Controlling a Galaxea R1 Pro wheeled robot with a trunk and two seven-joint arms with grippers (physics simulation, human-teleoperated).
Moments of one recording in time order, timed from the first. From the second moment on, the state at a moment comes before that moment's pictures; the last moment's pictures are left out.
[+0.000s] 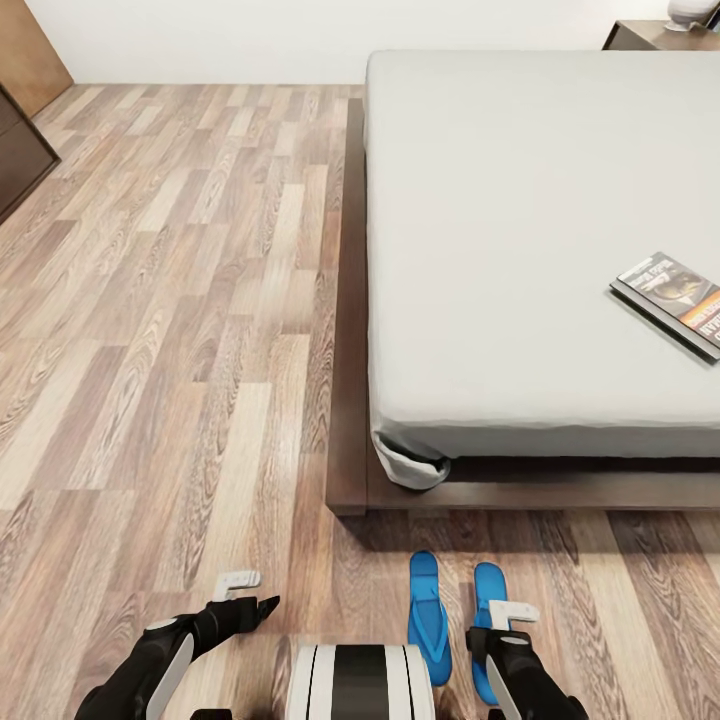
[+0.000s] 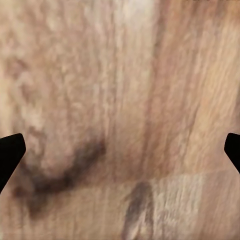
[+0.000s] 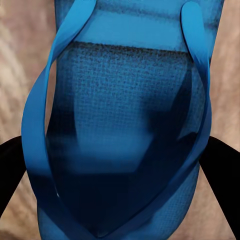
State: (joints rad) left arm -0.40 0.08 0.03 -0.72 0.15 0.31 -0.38; right arm -0.41 0.08 -0.17 -0.60 0.13 0.31 -0.20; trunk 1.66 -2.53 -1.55
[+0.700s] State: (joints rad) left arm -0.40 0.08 0.03 -0.72 0.15 0.31 -0.38; right arm -0.41 0.08 -0.17 -0.59 0.13 0.31 -0.20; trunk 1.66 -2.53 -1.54
